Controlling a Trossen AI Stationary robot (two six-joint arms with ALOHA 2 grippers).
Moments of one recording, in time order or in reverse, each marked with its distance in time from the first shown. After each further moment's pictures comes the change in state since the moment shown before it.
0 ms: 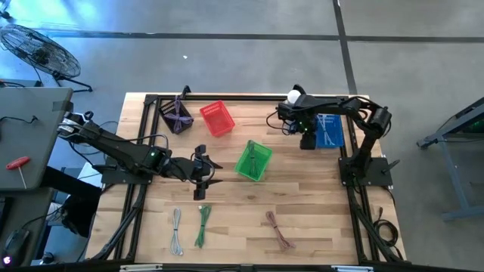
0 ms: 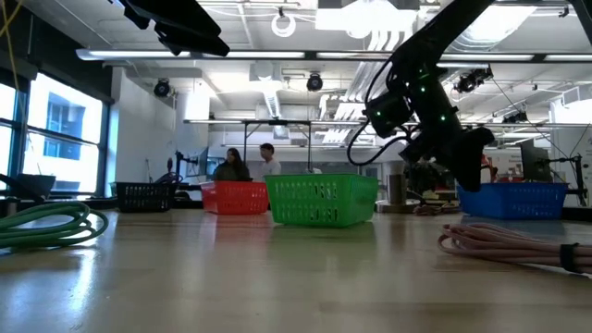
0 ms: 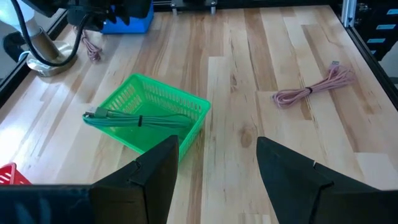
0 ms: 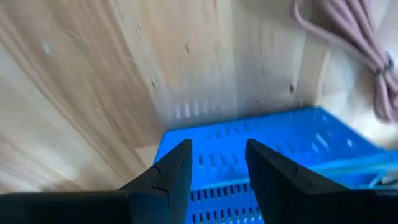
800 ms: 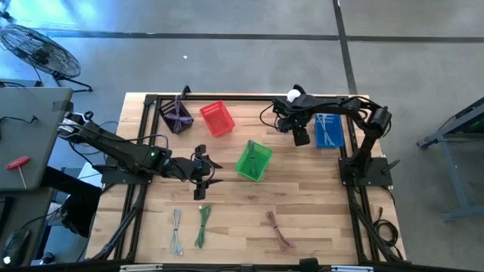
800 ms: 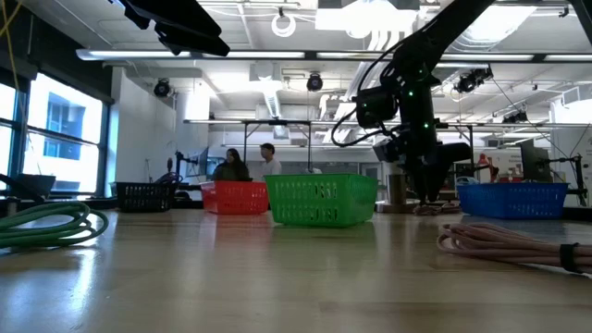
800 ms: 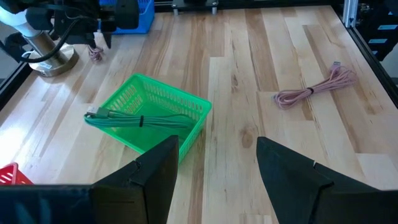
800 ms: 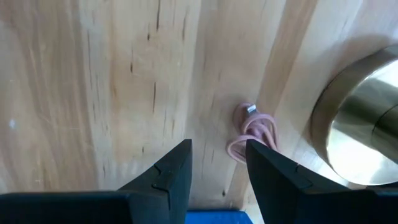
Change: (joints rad) left arm 0.000 0.000 0.000 0.001 -0.004 0.000; right arm -0.010 0.000 -0.001 0.315 -0.026 -0.358
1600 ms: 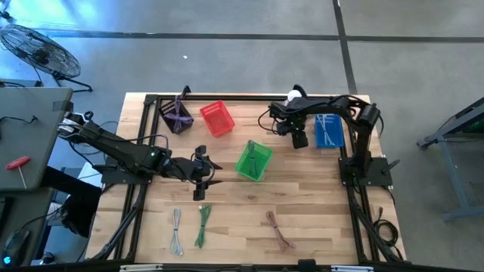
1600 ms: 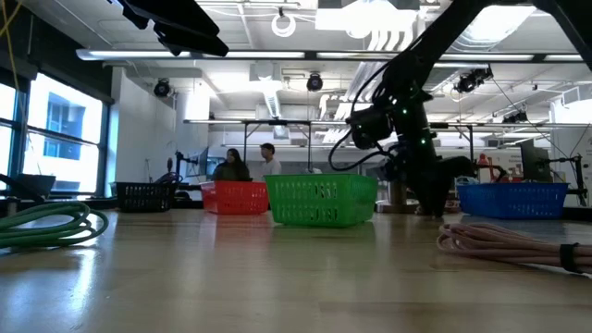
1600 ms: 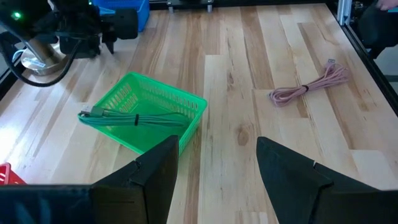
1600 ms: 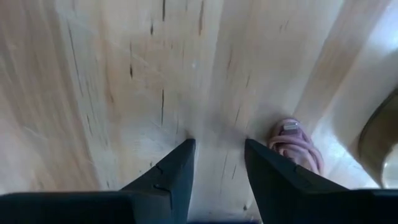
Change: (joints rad) left arm 0.000 0.000 0.000 -0.005 0.018 -0.001; right arm 0.000 0.164 0.008 0.004 -0.007 0.063
